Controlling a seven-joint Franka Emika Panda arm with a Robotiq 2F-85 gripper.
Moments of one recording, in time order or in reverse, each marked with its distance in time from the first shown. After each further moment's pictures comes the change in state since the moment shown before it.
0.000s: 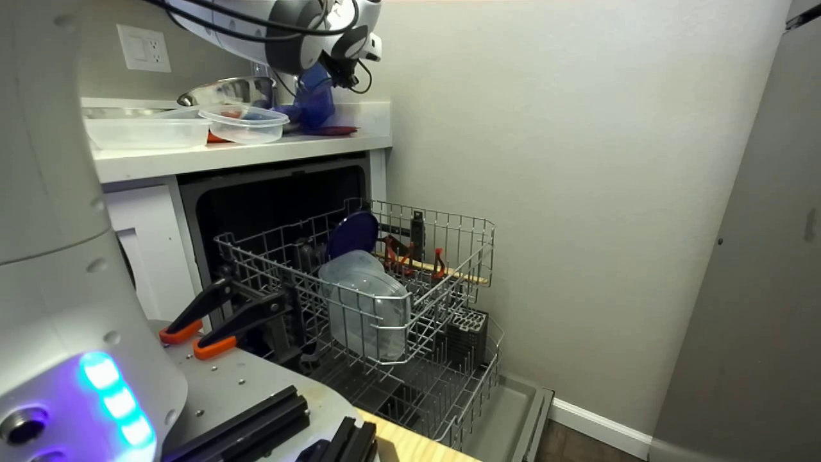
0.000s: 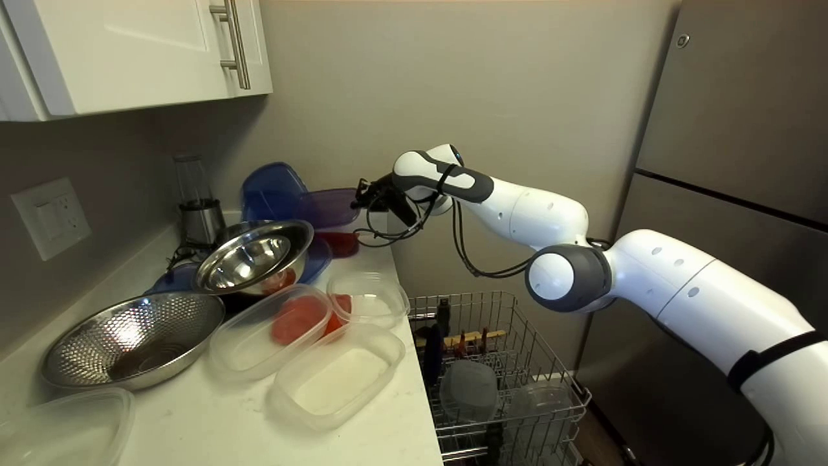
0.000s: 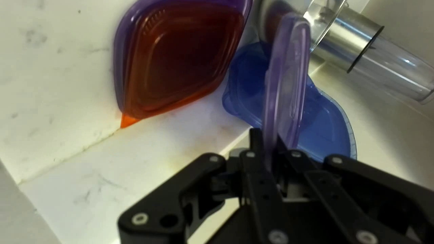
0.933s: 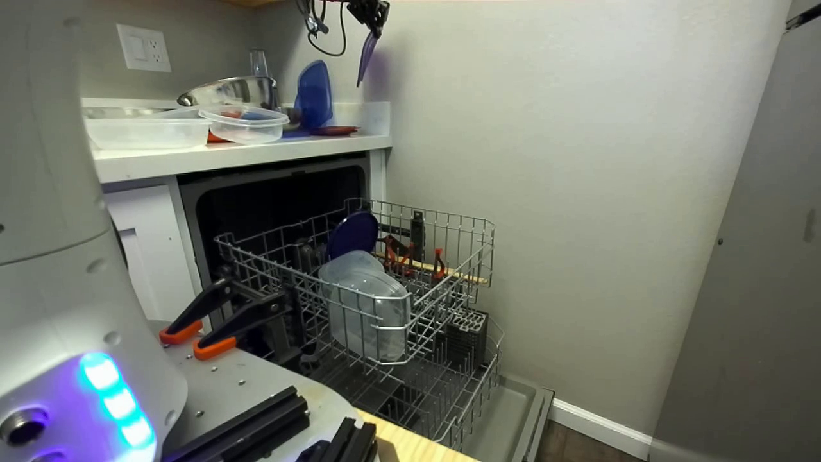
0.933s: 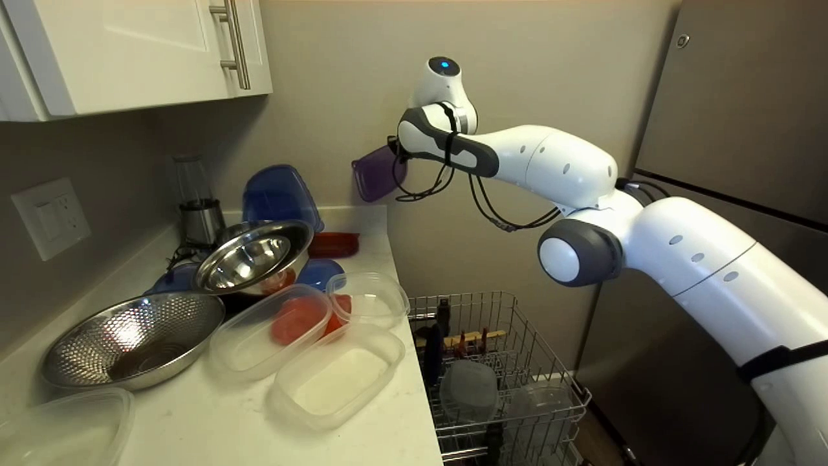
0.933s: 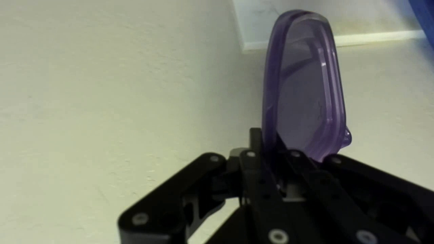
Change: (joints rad) arm 0.075 -0.252 -0.553 0.001 -0.428 -0.294 0.380
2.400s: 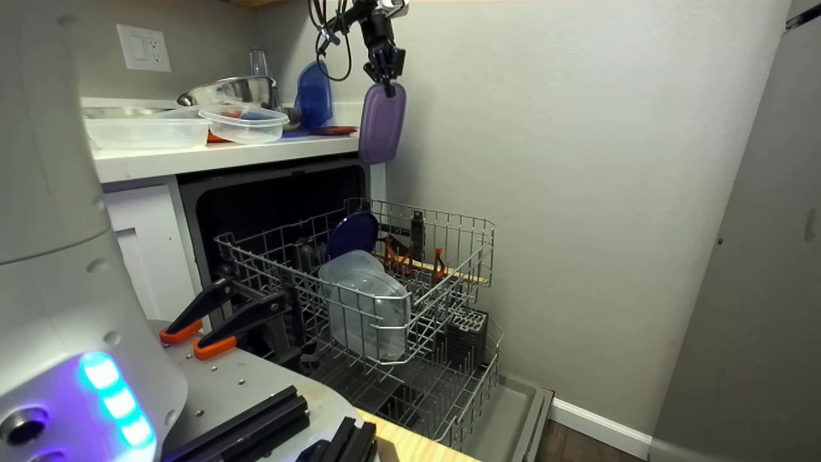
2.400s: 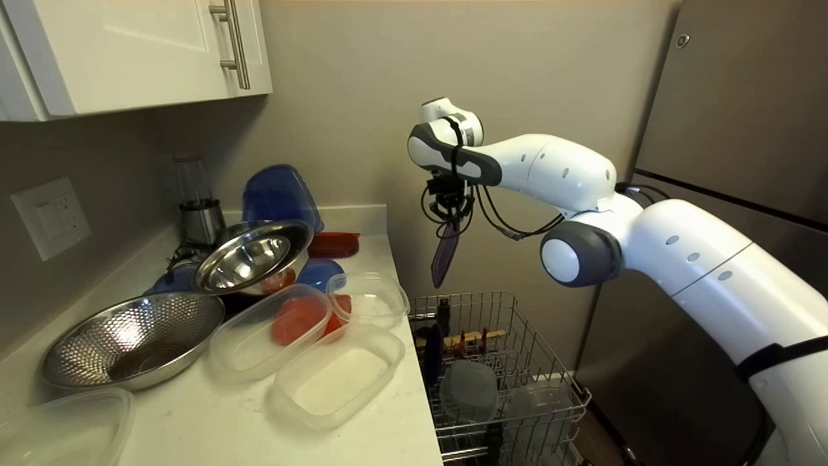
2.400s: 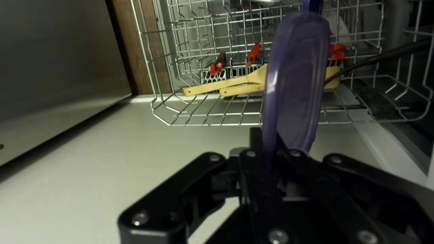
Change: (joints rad) arm -0.050 0.033 0.016 -0.030 -0.055 -0.783 0.005
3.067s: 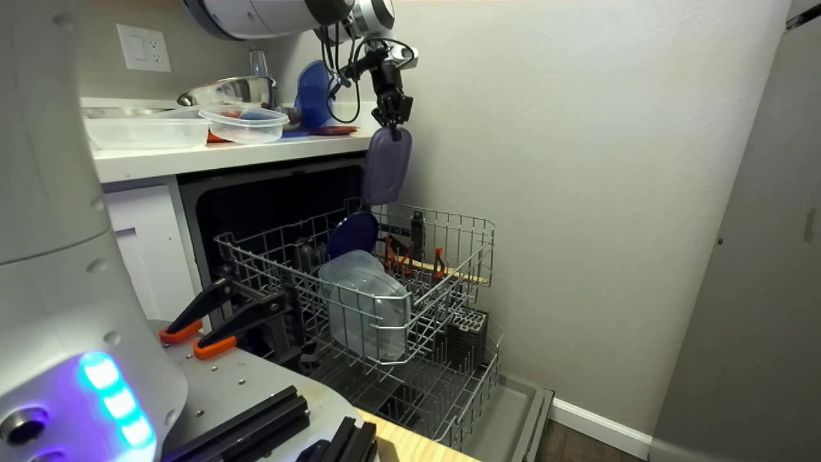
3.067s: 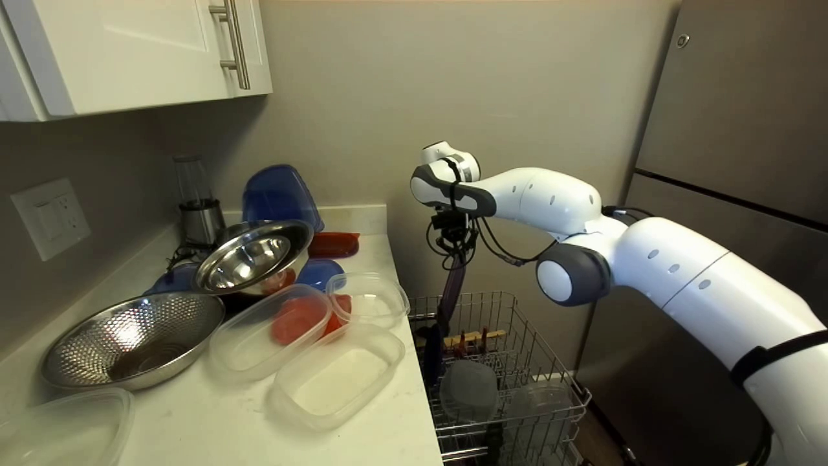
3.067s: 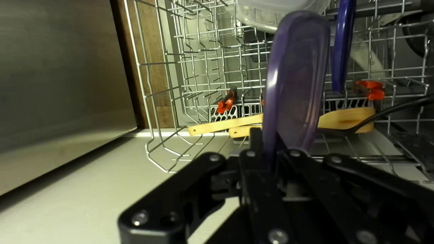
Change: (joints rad) arm -0.032 0.136 0.016 0.001 0.001 -0.002 -0.009
